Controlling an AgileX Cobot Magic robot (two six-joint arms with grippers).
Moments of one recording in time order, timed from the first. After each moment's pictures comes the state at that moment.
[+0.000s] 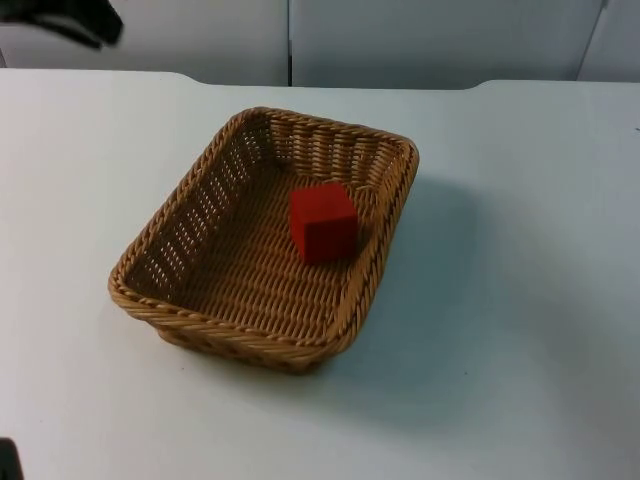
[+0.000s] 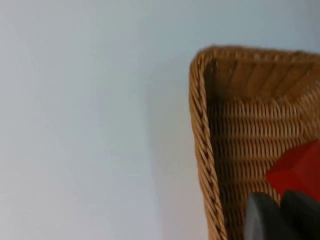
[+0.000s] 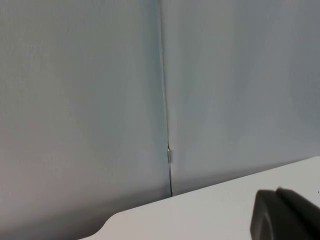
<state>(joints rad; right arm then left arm) 0.03 2.02 -2.61 -0.25 1.23 0.26 -0.06 1.74 -1.36 -0.63 0.73 0.62</state>
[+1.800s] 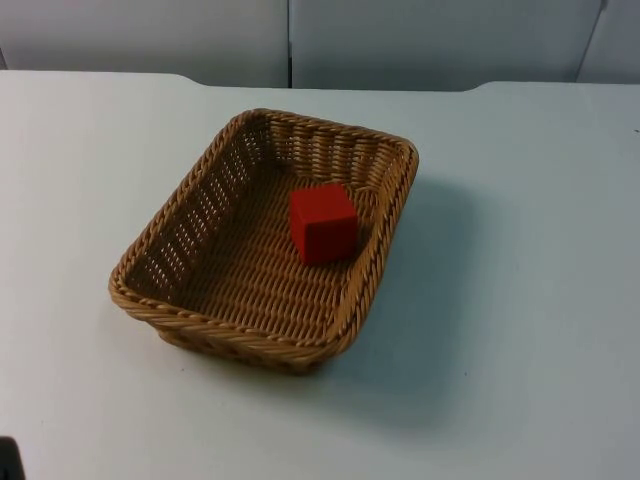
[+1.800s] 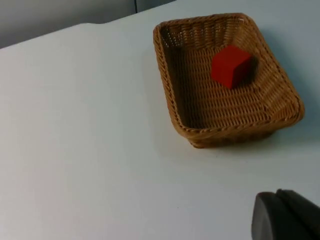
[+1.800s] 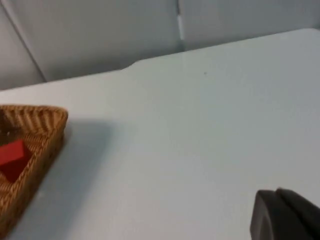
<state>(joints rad) 0.02 0.00 -0.64 -0.06 1.16 0.17 -0.29 0.09 -0.58 -0.12 1.09 0.16</state>
